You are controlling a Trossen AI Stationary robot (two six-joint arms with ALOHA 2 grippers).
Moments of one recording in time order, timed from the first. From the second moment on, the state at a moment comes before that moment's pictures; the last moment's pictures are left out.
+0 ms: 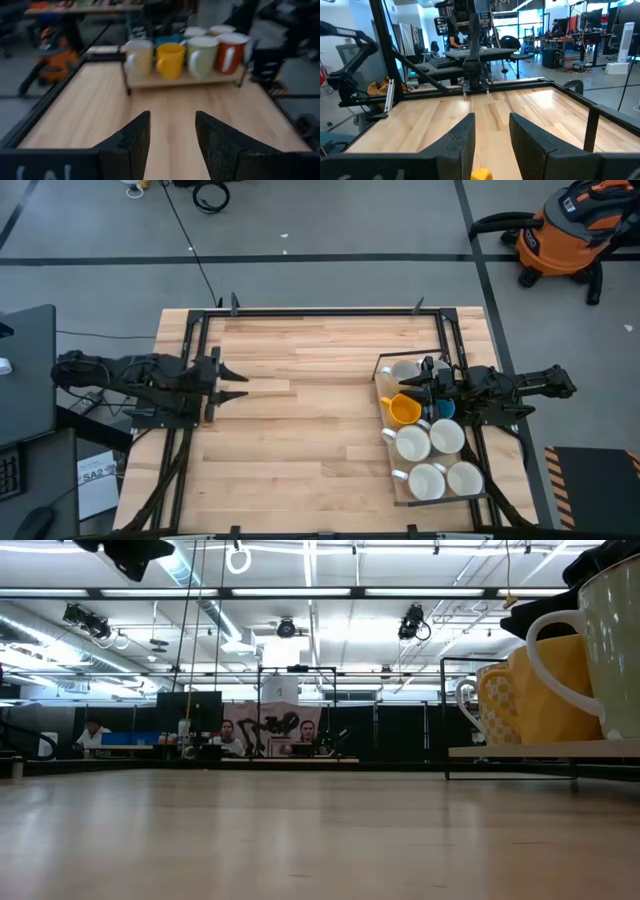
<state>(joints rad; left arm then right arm) -0.19 0.53 0.66 -0.38 -0.23 -0.04 0.11 0.01 0.01 0.07 0.16 0.07</state>
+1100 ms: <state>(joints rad) -0.19 0.05 0.05 0.11 0.00 -0.01 0.11 0.01 0.01 0.08 0.16 0.07</state>
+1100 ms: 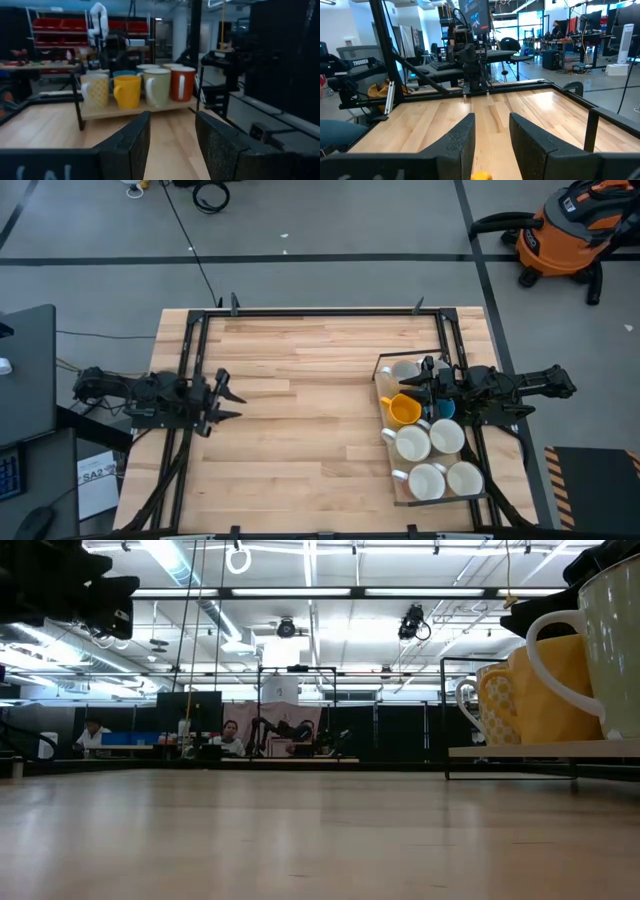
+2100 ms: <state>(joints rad) -0.18 0.05 0.01 0.20 -0.08 0.19 0.11 0.01 0.01 0.08 0.16 0.07</state>
